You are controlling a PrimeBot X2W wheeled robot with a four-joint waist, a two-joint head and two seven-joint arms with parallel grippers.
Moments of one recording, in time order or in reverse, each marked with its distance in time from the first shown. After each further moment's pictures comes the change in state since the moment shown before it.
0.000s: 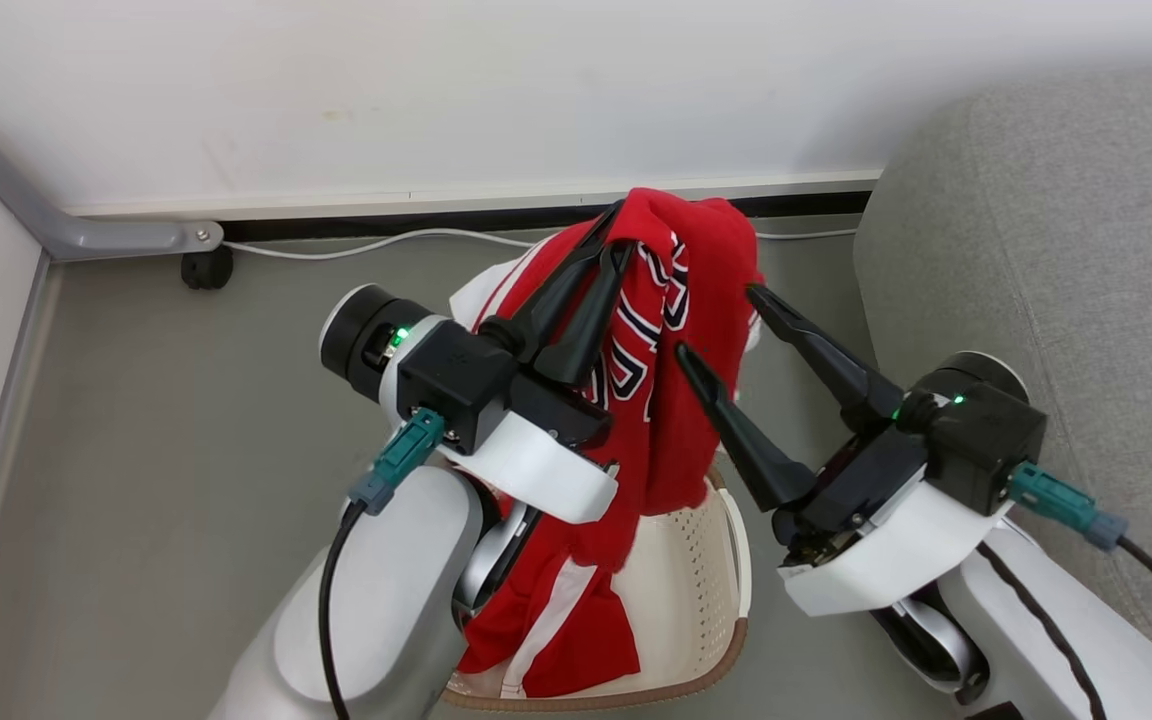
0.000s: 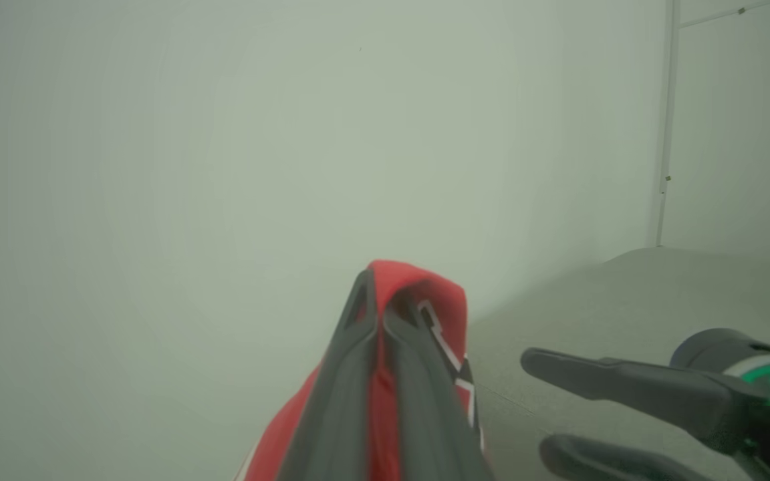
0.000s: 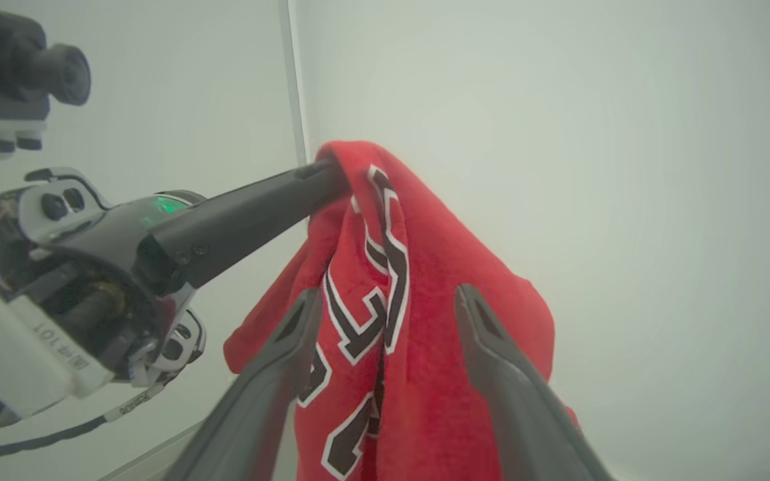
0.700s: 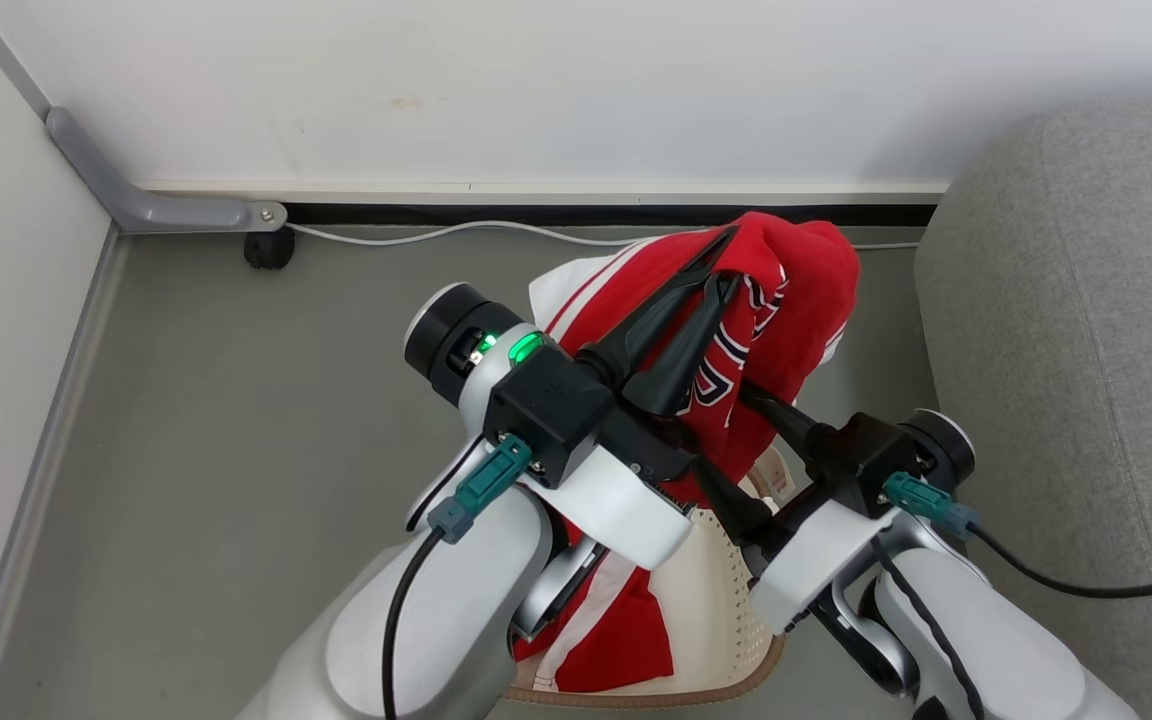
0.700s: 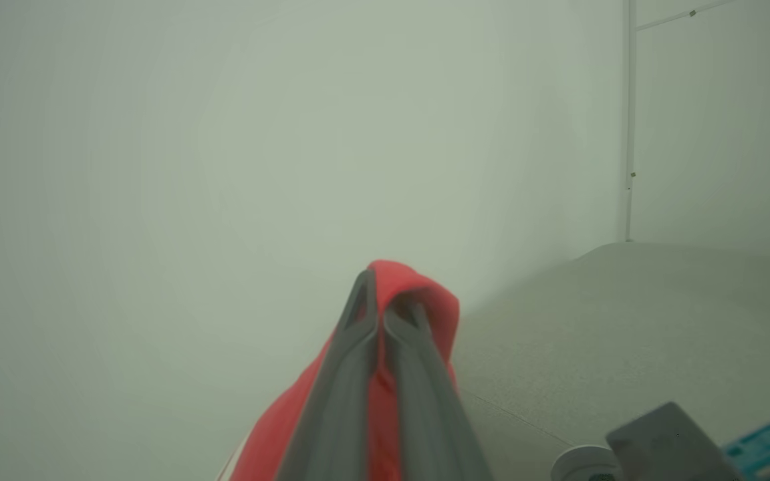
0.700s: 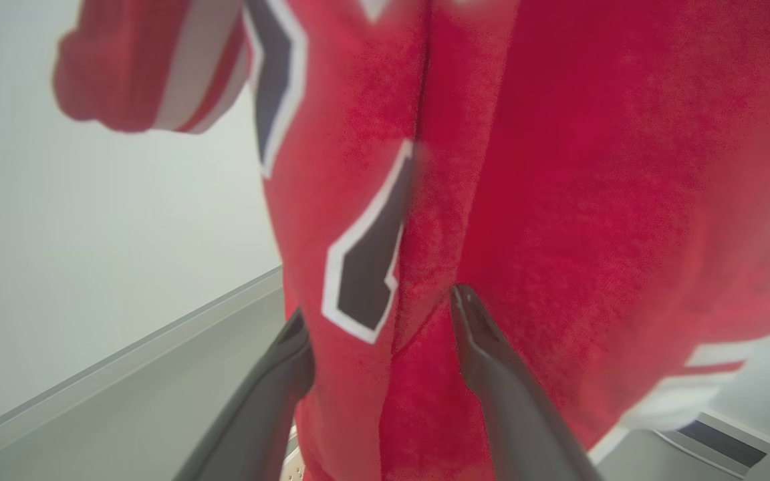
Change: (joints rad) left arm -0.057 0.002 -0.164 -0.040 -0.055 0.039 0.000; right arm -0.041 0.103 0.066 0.363 -0.104 0.000 0.000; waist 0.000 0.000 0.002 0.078
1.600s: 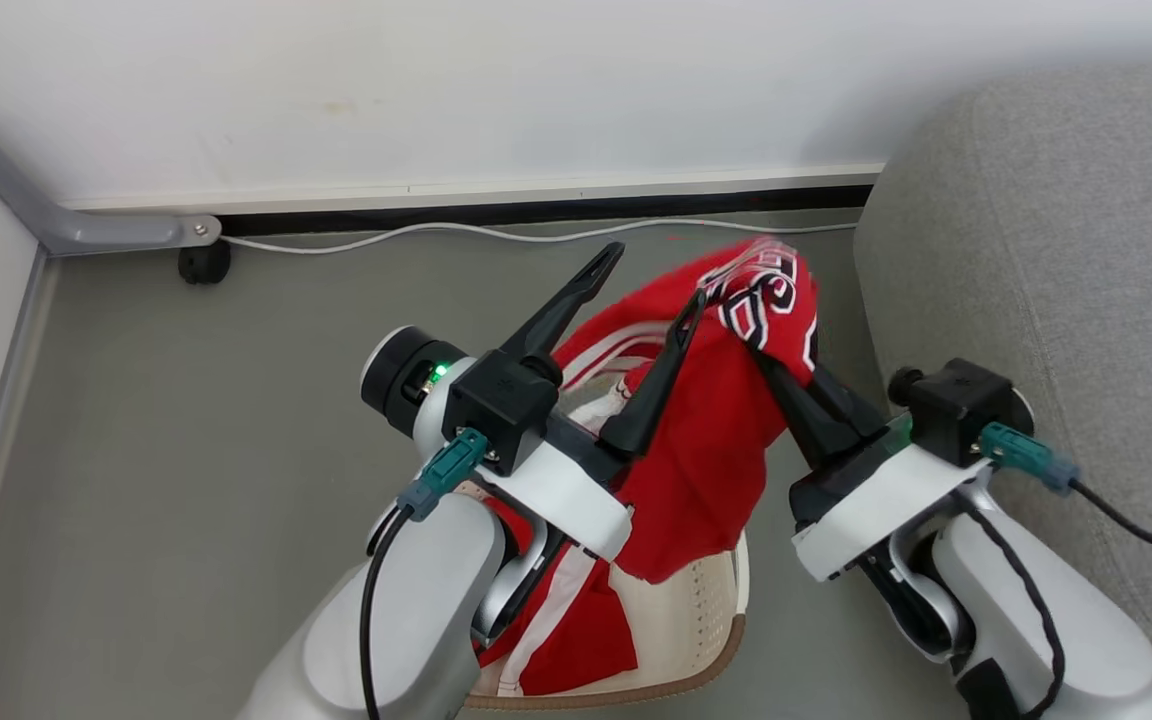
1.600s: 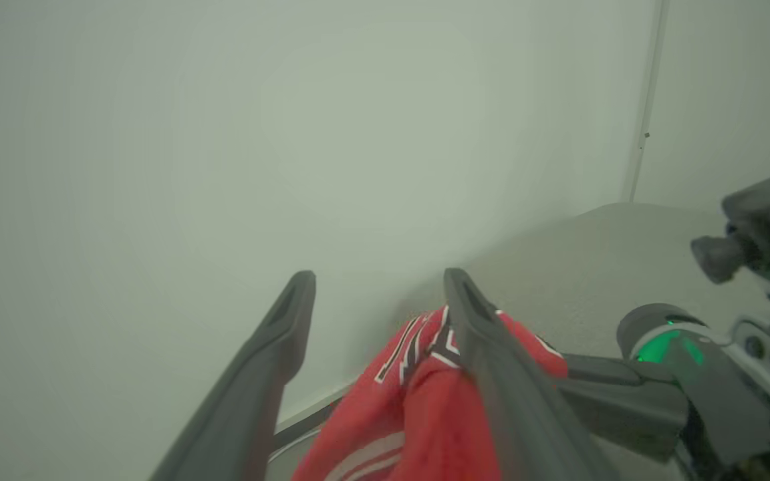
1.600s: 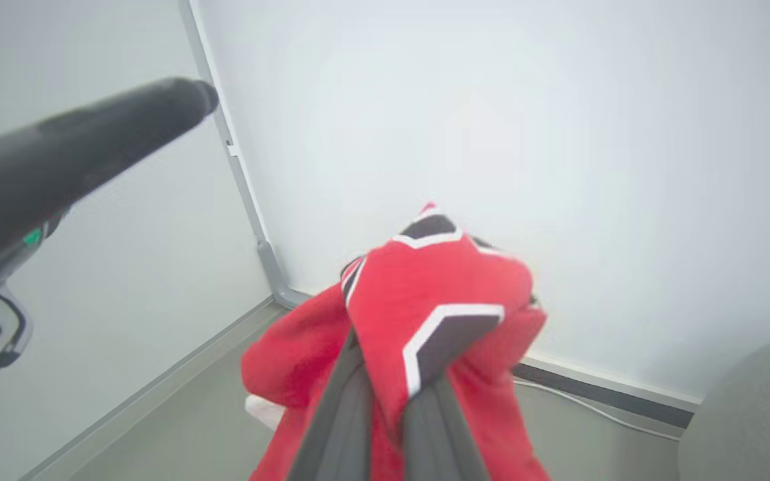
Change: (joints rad) left arm 0.046 0.000 0.069 0.128 0.002 -0.035 -0.001; right arm -0.013 -0.043 -0.060 -0.069 0.132 0.000 0.000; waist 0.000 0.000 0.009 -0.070
